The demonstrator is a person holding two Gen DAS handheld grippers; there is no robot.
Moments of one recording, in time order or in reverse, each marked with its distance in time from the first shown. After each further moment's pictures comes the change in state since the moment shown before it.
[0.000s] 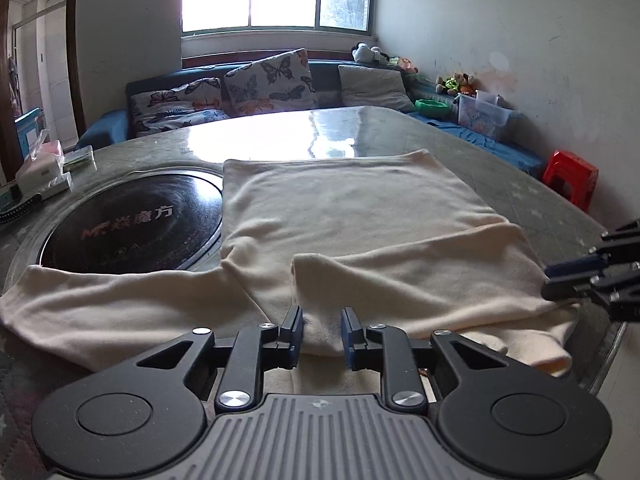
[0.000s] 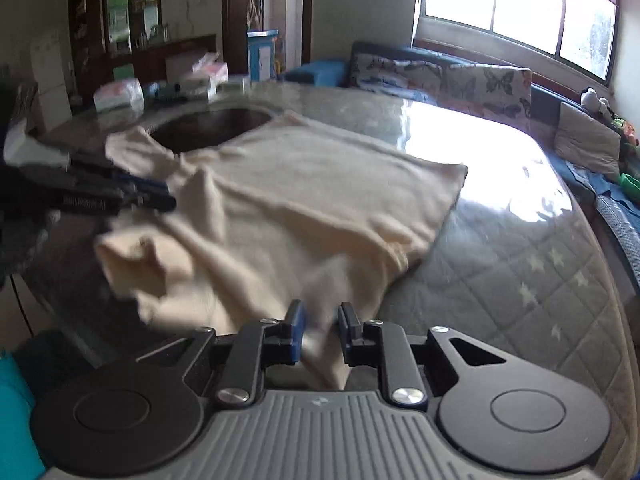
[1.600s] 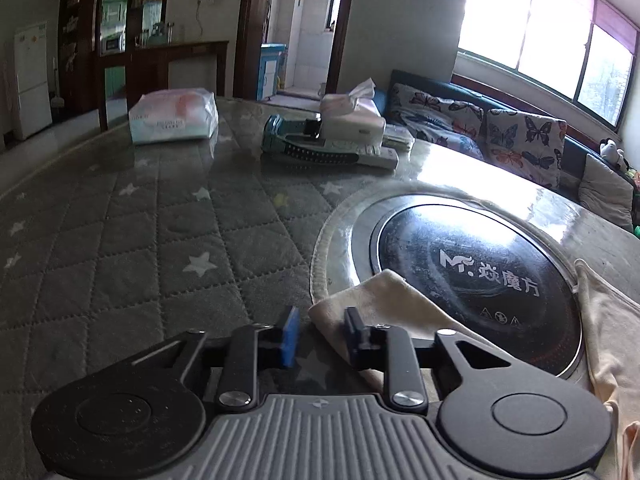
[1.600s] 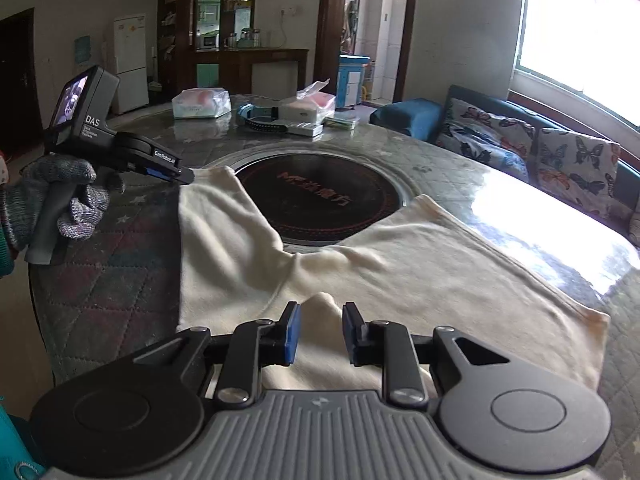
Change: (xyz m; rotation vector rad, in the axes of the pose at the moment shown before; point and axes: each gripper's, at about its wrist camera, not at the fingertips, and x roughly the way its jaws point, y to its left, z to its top) left arm -0.017 0.217 -0.010 -0.552 -0.020 0.506; right arm 0.067 0.094 0.099 -0.189 -0.085 0.181
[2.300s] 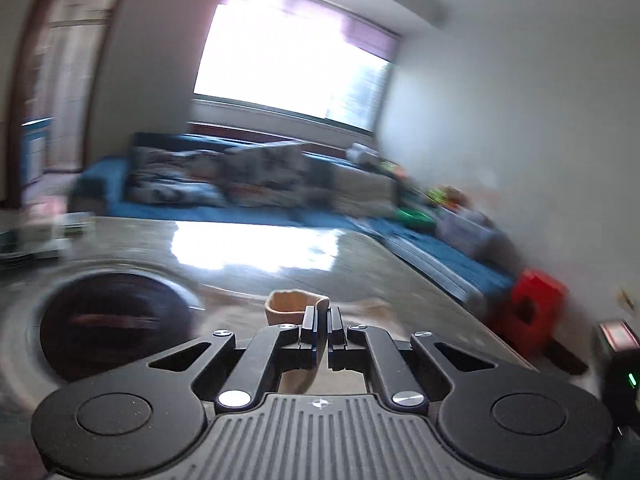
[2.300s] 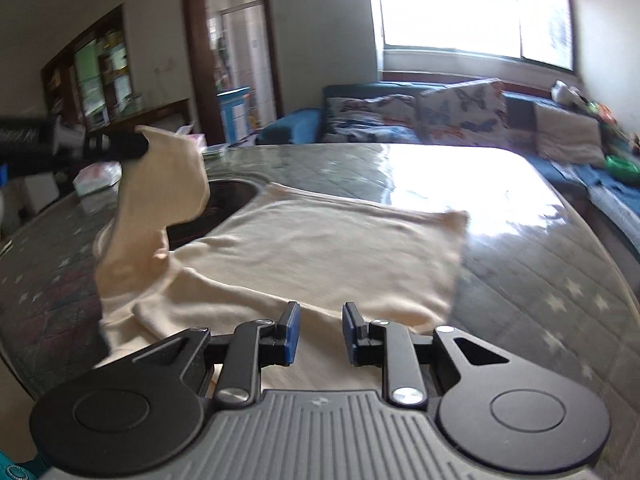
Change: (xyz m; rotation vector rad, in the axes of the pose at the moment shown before) left arm -0.158 -0.198 -0.045 0.320 -0.126 -0.709; right arm -0.071 -0.075 -0.072 0.368 -0.089 -0.201
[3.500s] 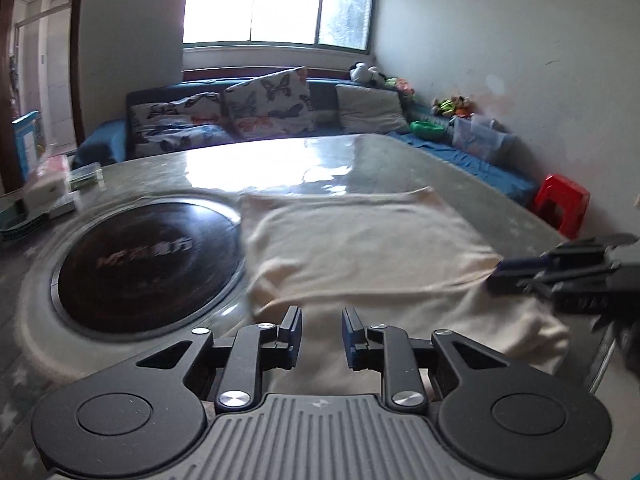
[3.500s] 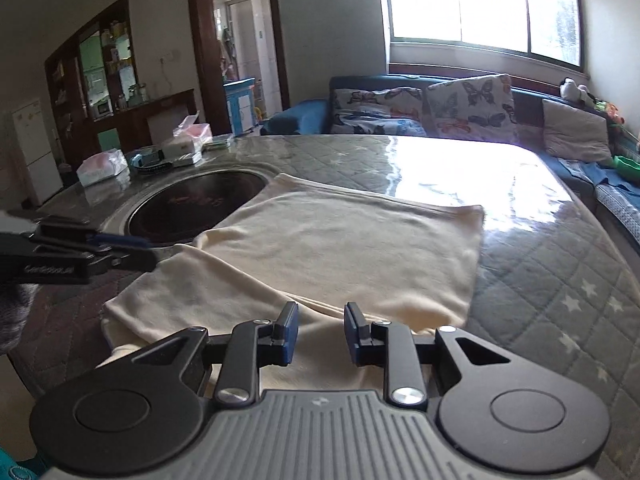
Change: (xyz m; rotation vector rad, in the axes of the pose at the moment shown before) left arm 0.030 0.061 -0.036 0.109 0.212 0.079; right arm 0.021 0.018 0.006 -0.037 0.029 0.021
